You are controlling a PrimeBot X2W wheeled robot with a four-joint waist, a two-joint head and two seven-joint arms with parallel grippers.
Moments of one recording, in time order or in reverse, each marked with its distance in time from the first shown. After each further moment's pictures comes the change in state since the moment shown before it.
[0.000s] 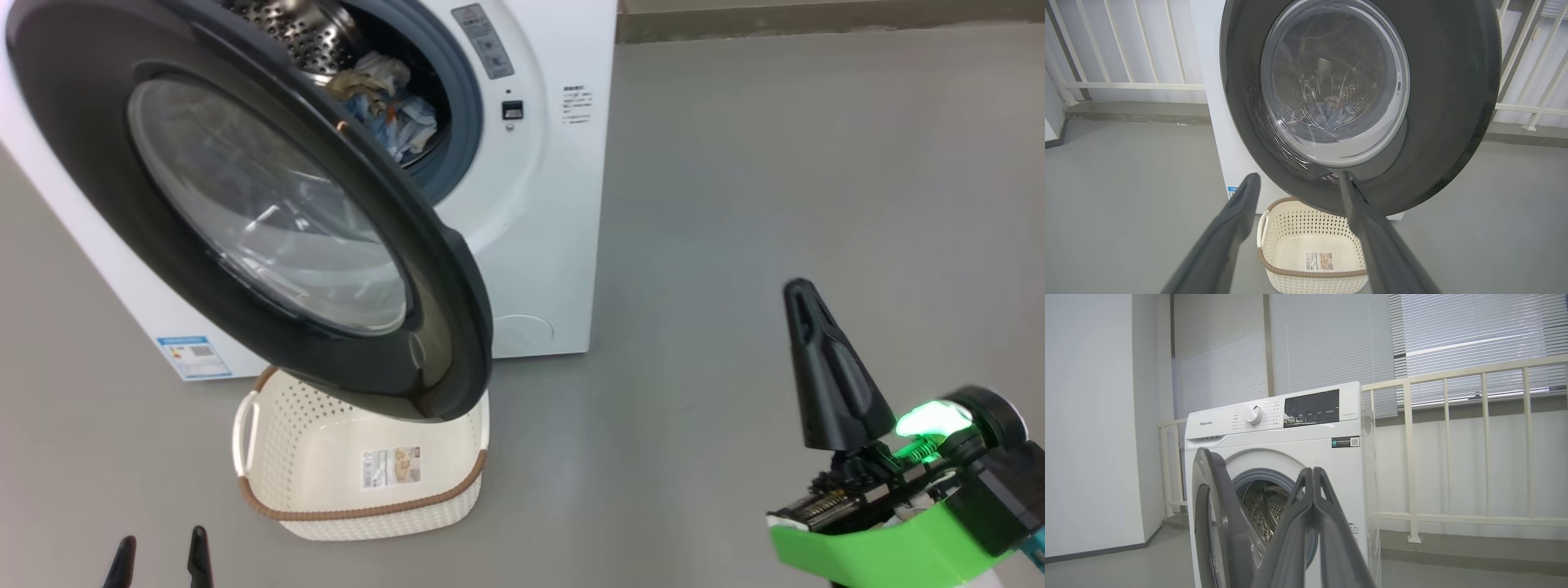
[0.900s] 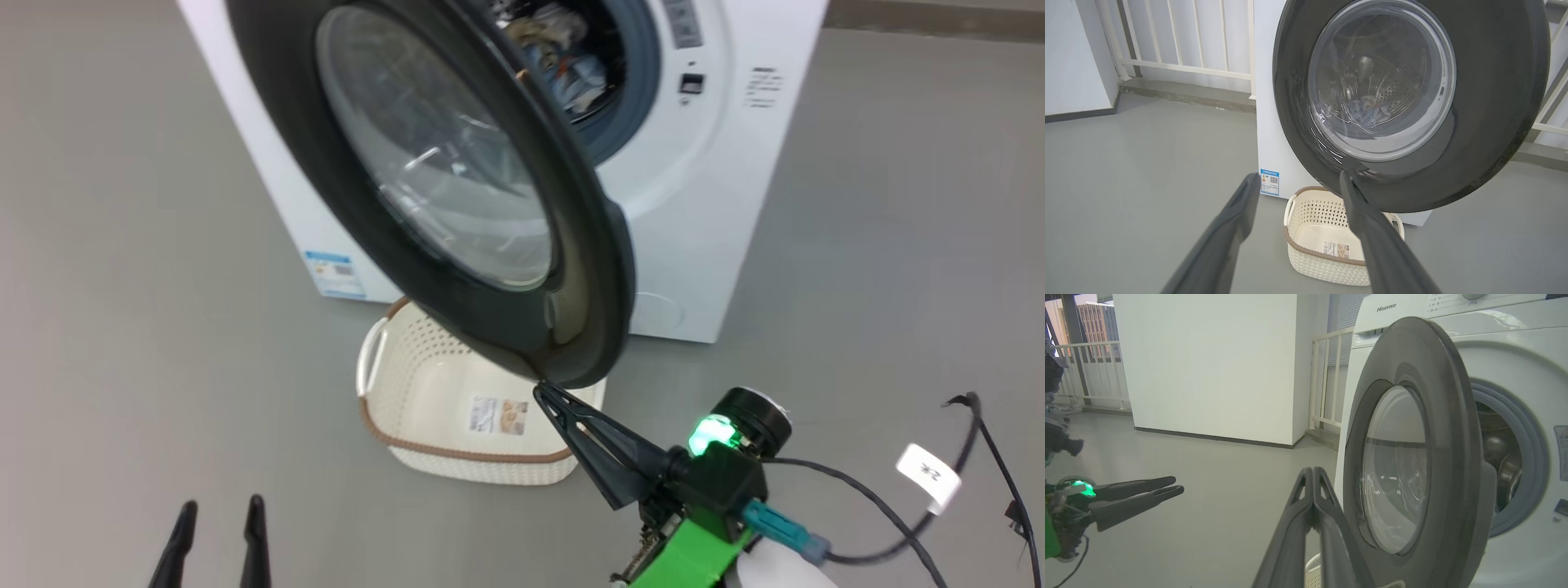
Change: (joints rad) left arm -0.054 -0.006 -0.104 0.021 -0.051 0.000 0.000; right arm -0.205 -0.085 0.437 0.333 -0.057 0.000 0.000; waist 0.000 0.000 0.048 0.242
